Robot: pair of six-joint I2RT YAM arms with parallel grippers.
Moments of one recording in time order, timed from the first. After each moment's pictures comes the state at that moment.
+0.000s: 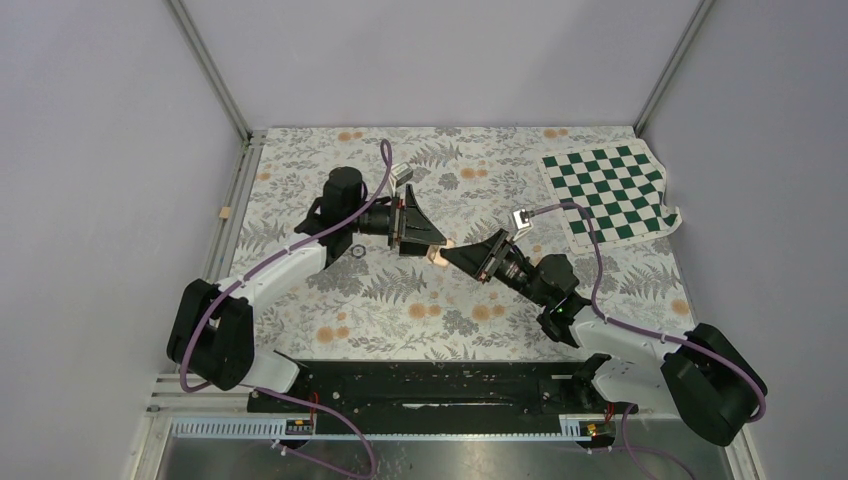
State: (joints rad) left arm -0.46 1.42 0.93 0.20 1.13 -1.03; right arm 0.71 1.13 0.35 0.93 -0.25 1.22
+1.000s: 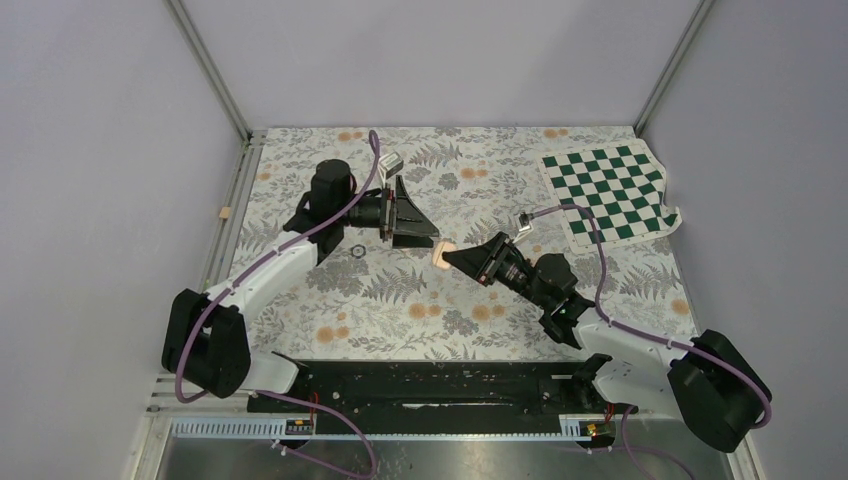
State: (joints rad) left arm -0.42 1.37 0.97 0.16 1.15 -1.03; right arm 0.71 1.08 0.35 0.79 -0.22 1.17
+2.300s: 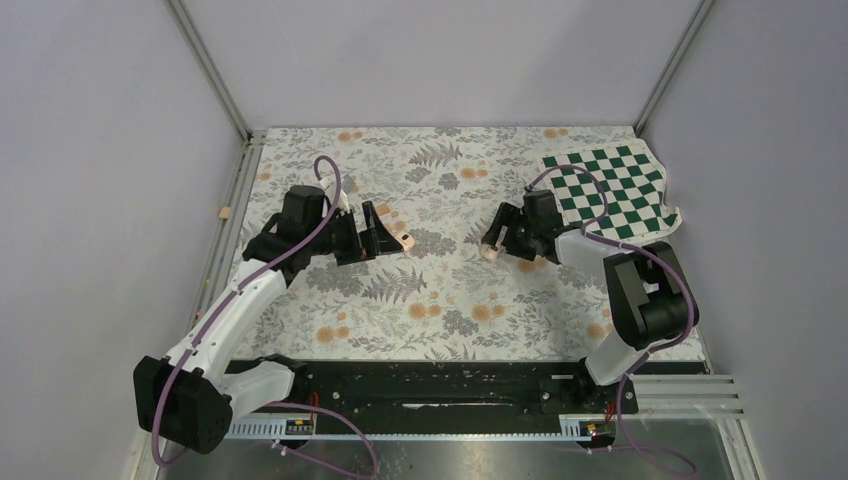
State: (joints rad) left arm -0.33 1.10 0.92 -0.51 0.54 -0.59; right arm 0.30 1.65 0.81 0.02 -0.20 0.66
